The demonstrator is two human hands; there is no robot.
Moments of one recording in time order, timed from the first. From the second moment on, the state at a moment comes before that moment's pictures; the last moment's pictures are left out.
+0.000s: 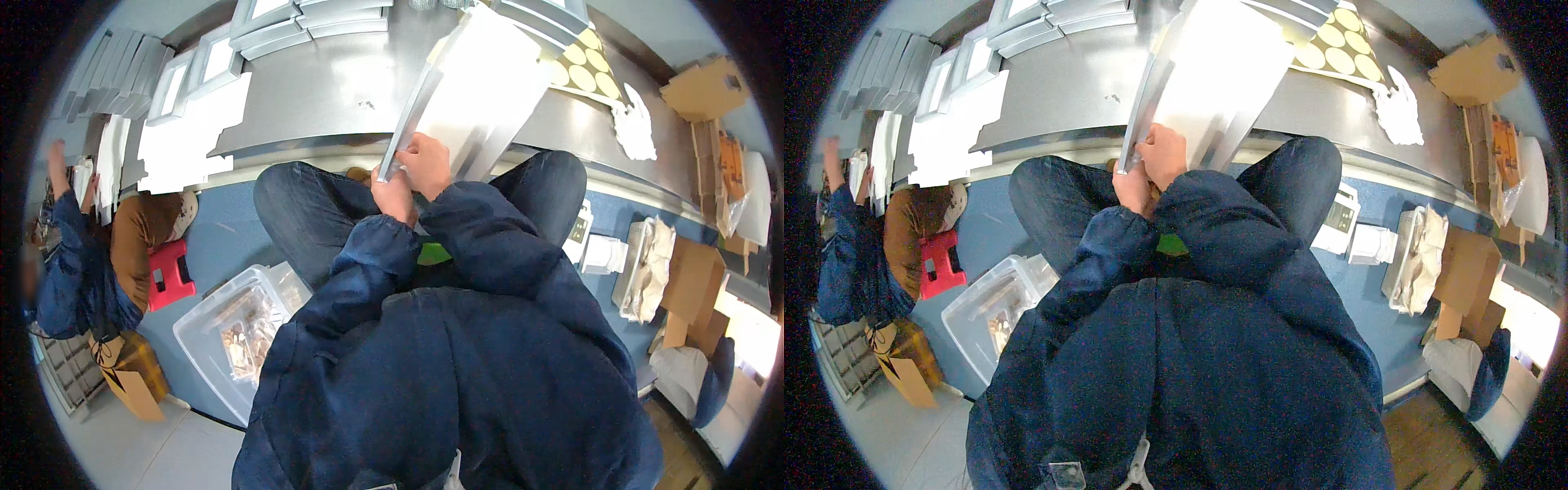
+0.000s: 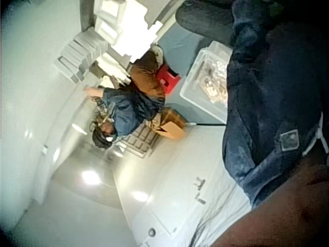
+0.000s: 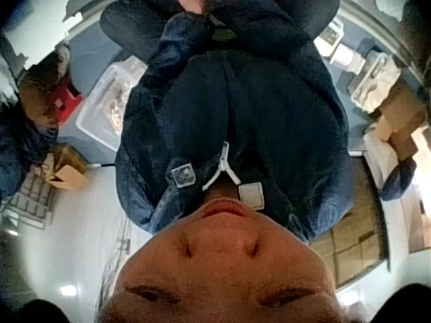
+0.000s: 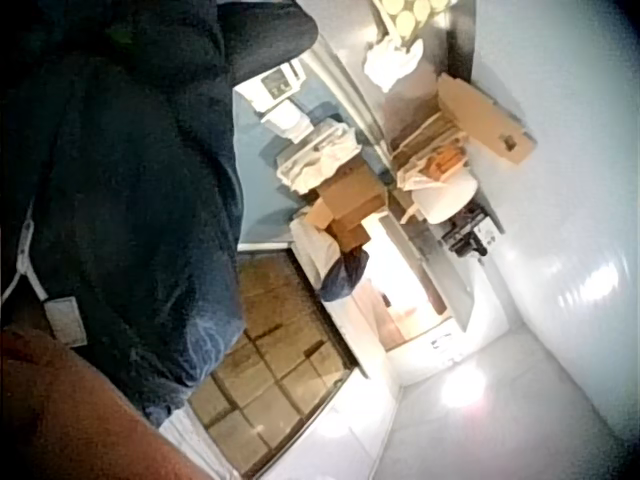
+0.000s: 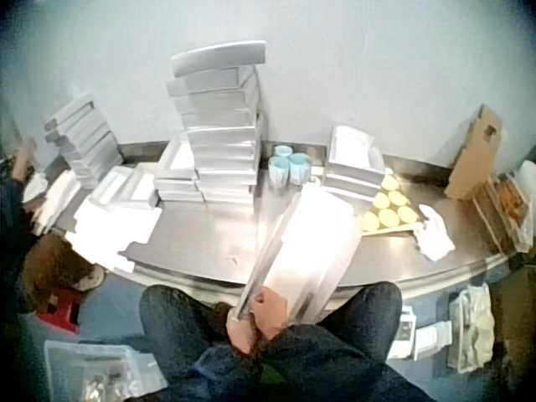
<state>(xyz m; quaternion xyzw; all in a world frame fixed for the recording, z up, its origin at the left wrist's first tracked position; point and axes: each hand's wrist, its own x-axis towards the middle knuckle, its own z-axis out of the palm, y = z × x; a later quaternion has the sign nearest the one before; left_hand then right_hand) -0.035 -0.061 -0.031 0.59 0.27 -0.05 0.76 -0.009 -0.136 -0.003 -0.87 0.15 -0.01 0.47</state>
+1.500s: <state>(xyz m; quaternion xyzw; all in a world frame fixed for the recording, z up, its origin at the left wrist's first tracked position) -0.009 0.013 0.006 0.50 0.12 -0.31 0.80 -0.005 -0.186 0.035 -0.95 -0.18 0.09 0.24</state>
